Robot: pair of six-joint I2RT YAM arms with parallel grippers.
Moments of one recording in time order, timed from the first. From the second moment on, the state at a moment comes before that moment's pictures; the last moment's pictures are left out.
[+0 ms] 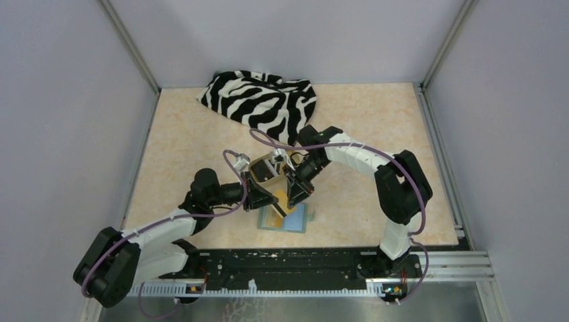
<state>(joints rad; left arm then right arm) -0.58 1.08 0.28 0.73 0.80 -0.60 0.66 1.79 1.32 -1.04 -1.12 -0.78</state>
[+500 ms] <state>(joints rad) -0.58 0.75 0.28 0.23 0.45 -0.58 0.82 1.20 0.82 -0.71 -0.83 -1.04</state>
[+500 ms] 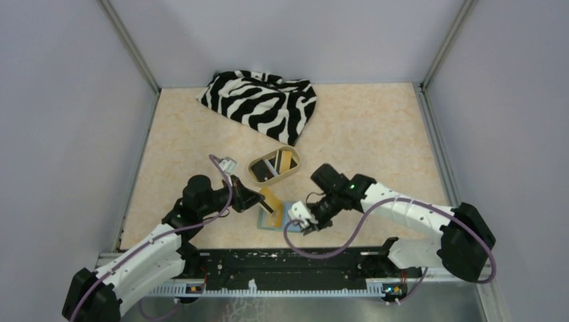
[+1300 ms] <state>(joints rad) -0.58 0.79 0.26 0.10 0.42 -0.60 1.07 1.46 0.76 -0.51 -0.48 -1.05</state>
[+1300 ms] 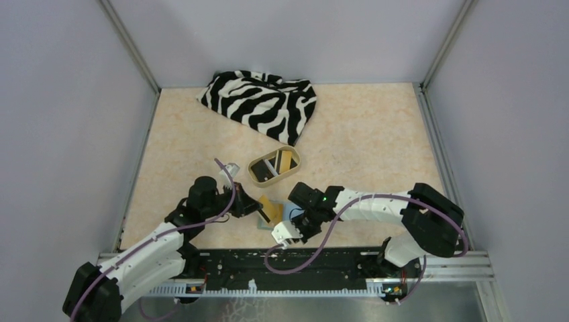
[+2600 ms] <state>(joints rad) -0.58 1.02 0.06 0.53 0.42 -0.93 0.96 1.46 0.79 -0.54 -0.43 -0.99</state>
